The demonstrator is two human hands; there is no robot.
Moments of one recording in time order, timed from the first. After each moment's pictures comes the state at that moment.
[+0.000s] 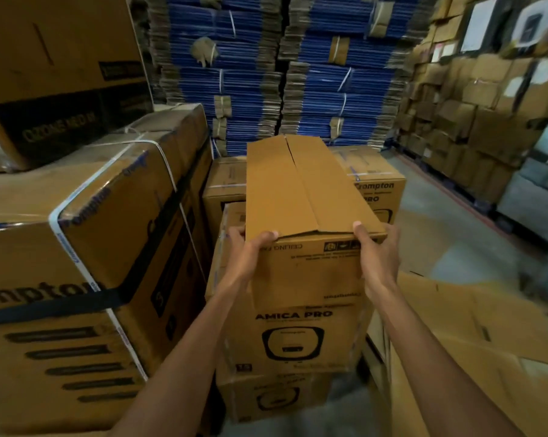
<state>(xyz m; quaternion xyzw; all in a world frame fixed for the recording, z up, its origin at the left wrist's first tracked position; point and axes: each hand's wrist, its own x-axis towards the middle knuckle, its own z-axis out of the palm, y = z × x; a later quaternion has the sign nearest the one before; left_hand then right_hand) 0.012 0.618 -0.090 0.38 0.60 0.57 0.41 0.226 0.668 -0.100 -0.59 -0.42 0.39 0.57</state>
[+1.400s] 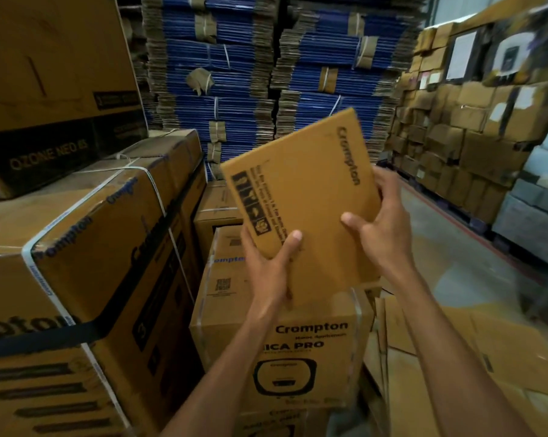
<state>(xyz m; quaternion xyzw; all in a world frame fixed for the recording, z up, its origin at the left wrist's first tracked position) 0.089 0.634 -0.068 0.40 0.47 0.72 0.31 0.253 0.680 -0.004 -0.46 -0.66 0.19 0.57</state>
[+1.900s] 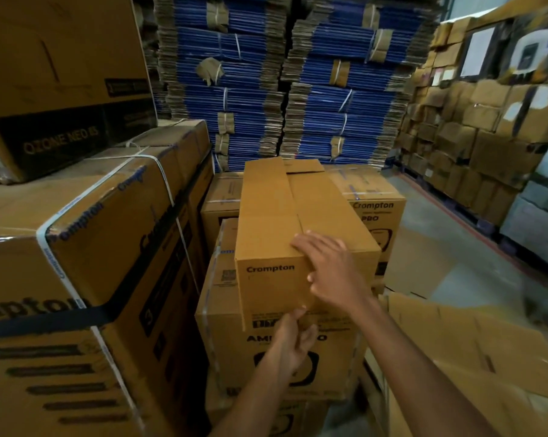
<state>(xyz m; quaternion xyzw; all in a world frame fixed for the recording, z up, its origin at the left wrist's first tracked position) 0.105 0.618 -0.172 0.05 0.51 0.55 0.66 0.201 0.684 -0.090 -0.39 -0.89 -0.03 0.25</state>
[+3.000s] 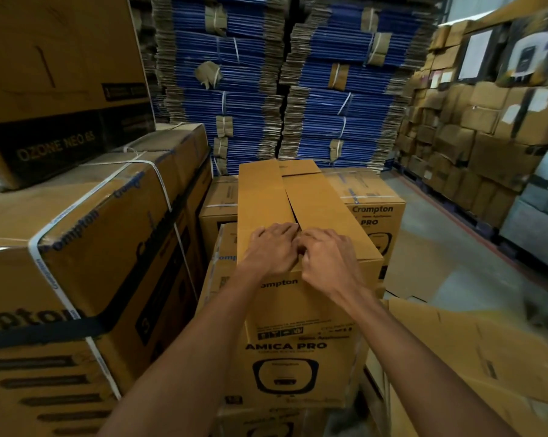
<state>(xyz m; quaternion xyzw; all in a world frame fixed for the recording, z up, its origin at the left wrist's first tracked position) 0.035 0.718 -0.070 0.75 0.66 0.11 0.01 0.187 0.694 -0.061 -0.46 -0.85 -0.05 0.27</state>
